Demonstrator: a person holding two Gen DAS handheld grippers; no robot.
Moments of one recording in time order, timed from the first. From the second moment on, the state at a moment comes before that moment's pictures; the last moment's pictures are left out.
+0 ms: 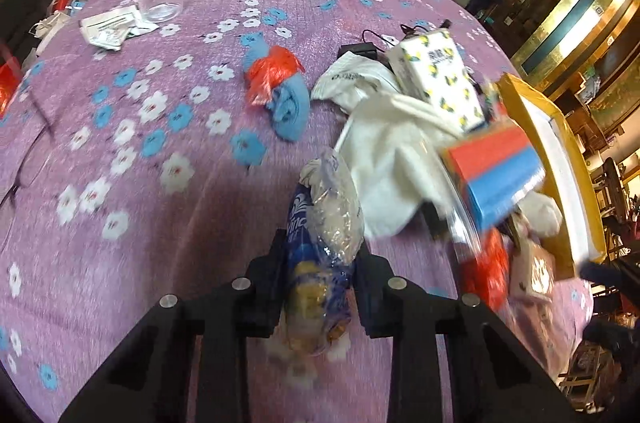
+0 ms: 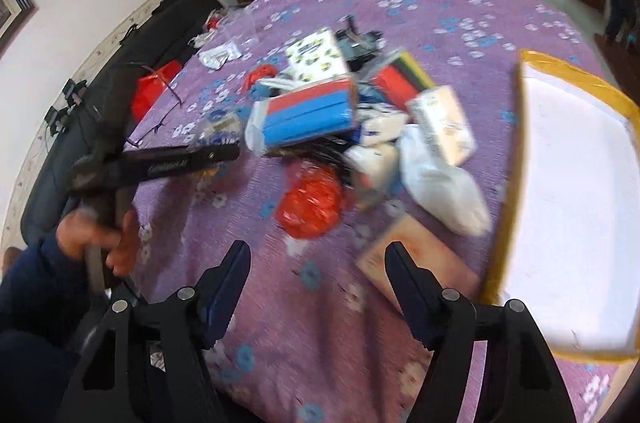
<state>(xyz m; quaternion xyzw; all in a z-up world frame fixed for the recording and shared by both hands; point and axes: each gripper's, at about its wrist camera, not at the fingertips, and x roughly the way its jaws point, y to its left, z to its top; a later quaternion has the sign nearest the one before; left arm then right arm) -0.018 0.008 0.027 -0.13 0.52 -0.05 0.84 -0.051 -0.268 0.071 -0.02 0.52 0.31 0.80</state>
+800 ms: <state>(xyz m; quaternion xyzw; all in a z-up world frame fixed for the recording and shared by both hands) -0.048 -0.015 0.066 -0.09 0.48 -0.09 0.87 -0.025 -0.244 0.052 0.04 0.55 0.28 0.78</state>
